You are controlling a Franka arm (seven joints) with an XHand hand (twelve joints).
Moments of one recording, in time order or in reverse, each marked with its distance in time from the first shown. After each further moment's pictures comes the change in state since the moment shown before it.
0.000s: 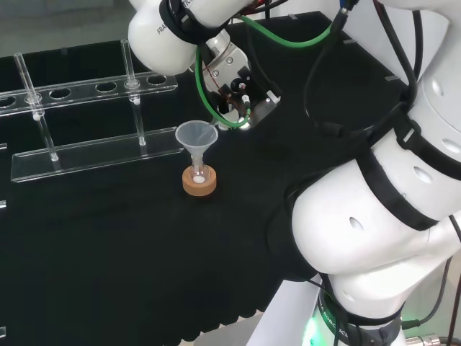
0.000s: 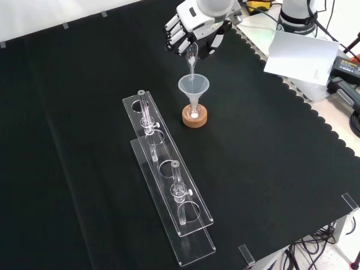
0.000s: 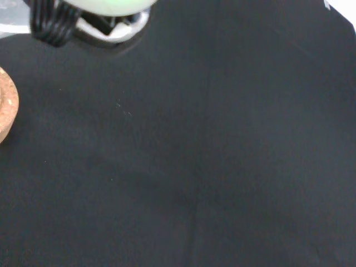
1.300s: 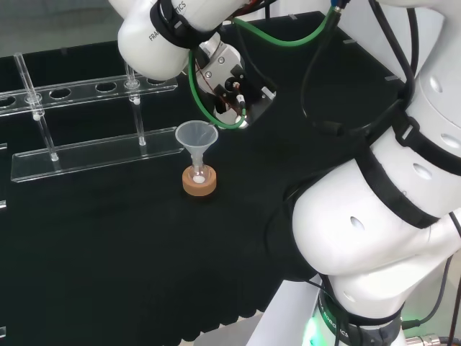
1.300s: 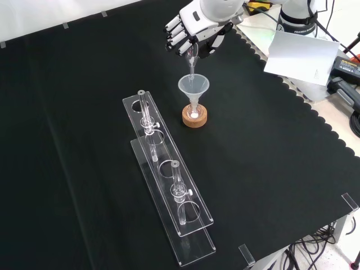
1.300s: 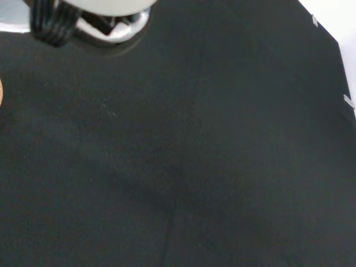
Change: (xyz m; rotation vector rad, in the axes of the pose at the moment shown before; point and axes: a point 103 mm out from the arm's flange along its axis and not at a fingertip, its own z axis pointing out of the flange) arm 0.000 0.000 -0.008 -0.009 -0.088 -0.010
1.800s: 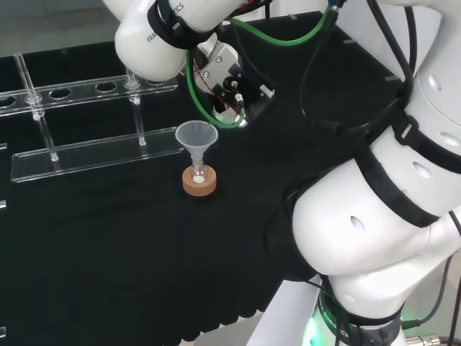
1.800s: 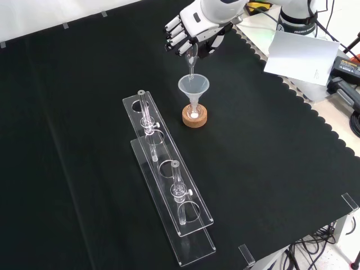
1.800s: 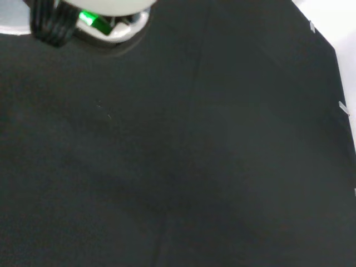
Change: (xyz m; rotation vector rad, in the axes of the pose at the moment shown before) arm 0.000 0.001 -0.003 -0.006 -0.029 -0.006
